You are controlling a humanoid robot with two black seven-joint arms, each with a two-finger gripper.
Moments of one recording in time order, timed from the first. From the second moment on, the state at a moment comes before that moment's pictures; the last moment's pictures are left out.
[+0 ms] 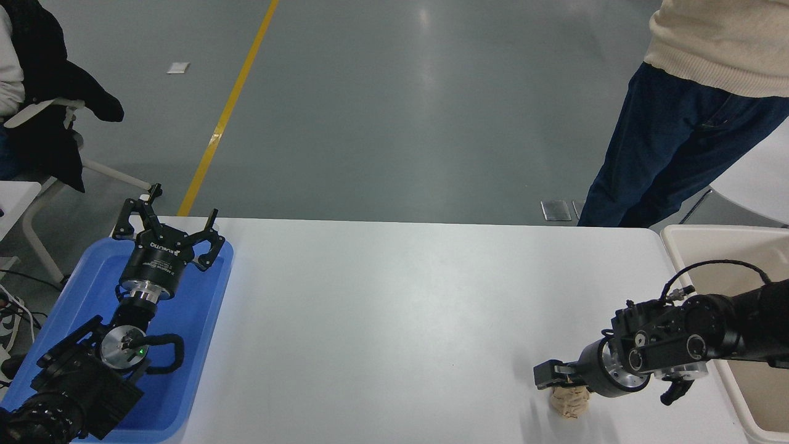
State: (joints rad) left arm -0.60 0.23 -0.89 -0.31 -0.14 -0.79 -0.37; right arm 1.30 -0.36 -1.03 1.28 -0.43 0.05 -0.02
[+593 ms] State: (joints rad) left arm -0.60 0.23 -0.89 -0.31 -0.14 -0.79 -0.37; right arm 1.28 -0.36 -1.06 1.29 -0.48 0.06 -0.02
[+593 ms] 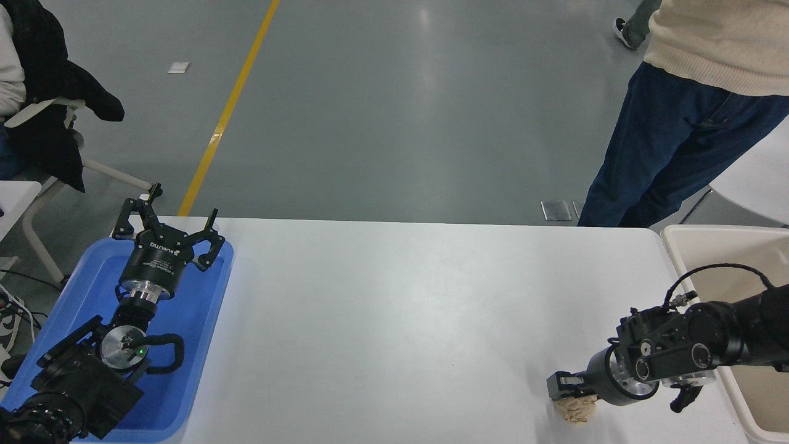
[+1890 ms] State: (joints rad) left arm -0.60 0.23 -0.89 -0.31 -0.14 -0.79 -0.37; right arm 1.94 -0.54 -1.13 1.35 -0.42 0.73 -0.02
